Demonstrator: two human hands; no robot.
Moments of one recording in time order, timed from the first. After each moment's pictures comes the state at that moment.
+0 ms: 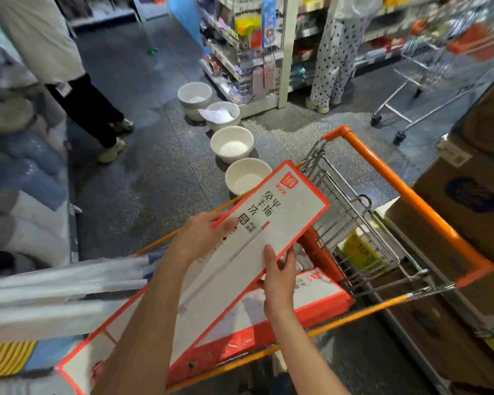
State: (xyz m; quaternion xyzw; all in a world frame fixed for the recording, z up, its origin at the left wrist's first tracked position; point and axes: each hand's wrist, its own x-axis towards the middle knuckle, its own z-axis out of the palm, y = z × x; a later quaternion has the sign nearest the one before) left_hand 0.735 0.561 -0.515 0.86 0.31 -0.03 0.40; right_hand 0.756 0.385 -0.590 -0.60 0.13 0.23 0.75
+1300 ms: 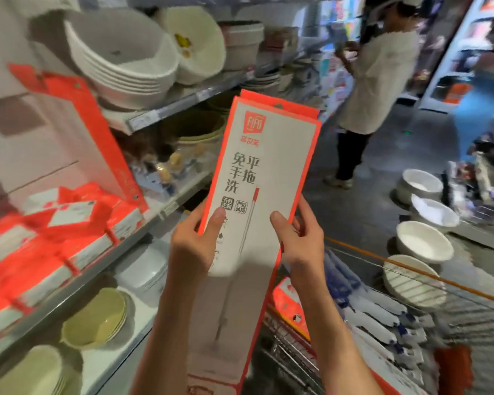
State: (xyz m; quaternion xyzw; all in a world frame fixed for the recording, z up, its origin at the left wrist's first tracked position) left_hand 0.339 0.394 -0.368 0.51 0.60 0.53 0.31; right_hand 0.510 0.404 -0.372 -0.43 -0.44 0.48 0.63
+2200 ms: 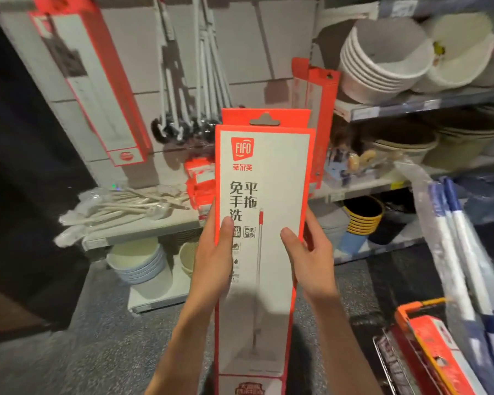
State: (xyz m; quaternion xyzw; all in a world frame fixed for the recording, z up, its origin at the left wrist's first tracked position) left_hand 0.217 0.090 -0.366 0.28 0.72 0.63 0.10; right_hand 0.322 0.209 -0.387 -0.20 -0.61 0.65 0.40
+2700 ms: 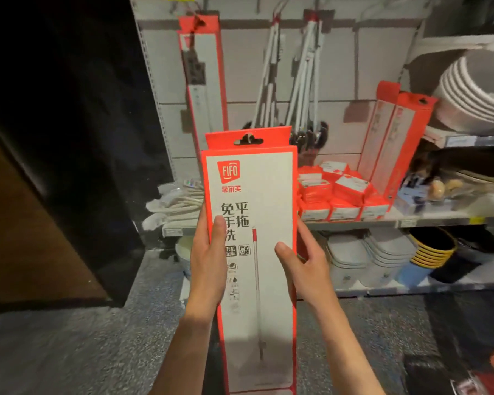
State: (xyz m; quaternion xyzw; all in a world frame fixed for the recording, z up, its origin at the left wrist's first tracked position) left_hand 0.105 -0.123 -0.350 0.18 0.68 0.71 0.02; right_hand 0.188 0.019 -0.380 -0.10 -0.71 0.62 0.32
